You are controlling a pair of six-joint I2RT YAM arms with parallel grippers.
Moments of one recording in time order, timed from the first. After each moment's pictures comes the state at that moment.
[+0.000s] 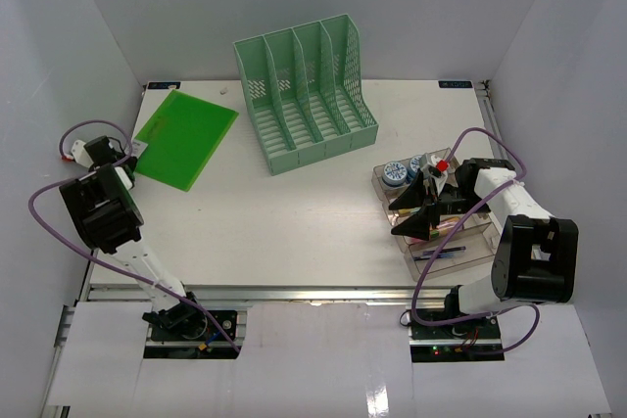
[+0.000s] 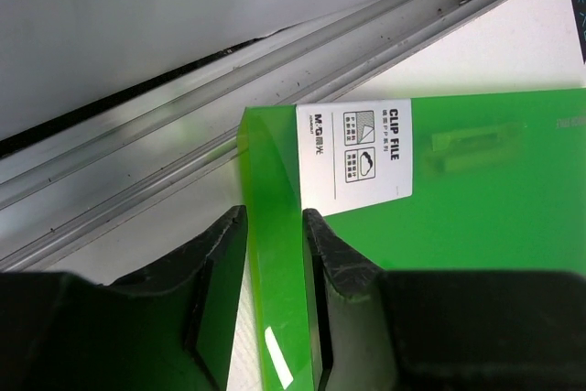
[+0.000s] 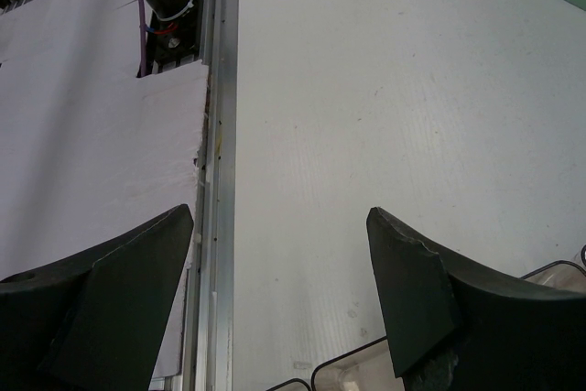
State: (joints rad) left arm 0.55 1.96 1.10 0.29 -0.07 -0.69; right arm -0.04 1.45 0.92 -1.34 -1.42 -1.56
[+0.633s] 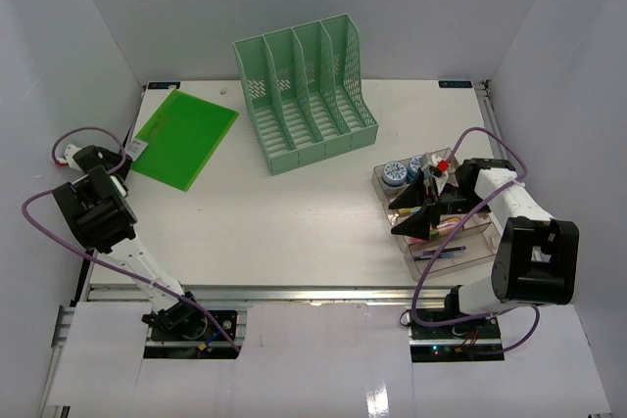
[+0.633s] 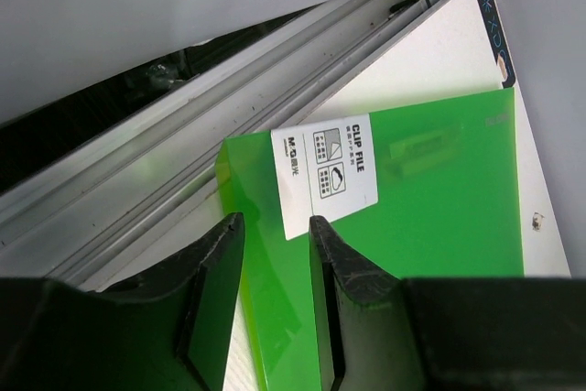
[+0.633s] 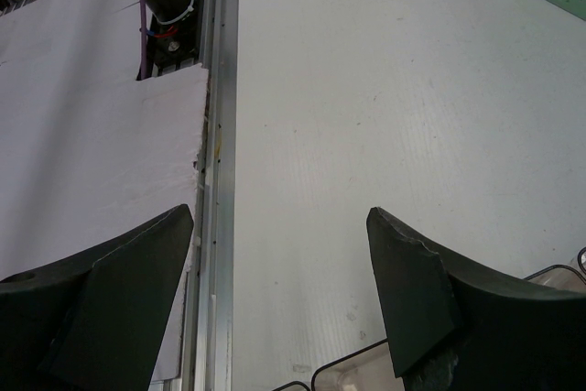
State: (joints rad) left arm 0.62 2.00 1.06 0.46 0.15 -0.70; right arm -0.04 1.44 0.92 -1.34 -1.42 -1.55
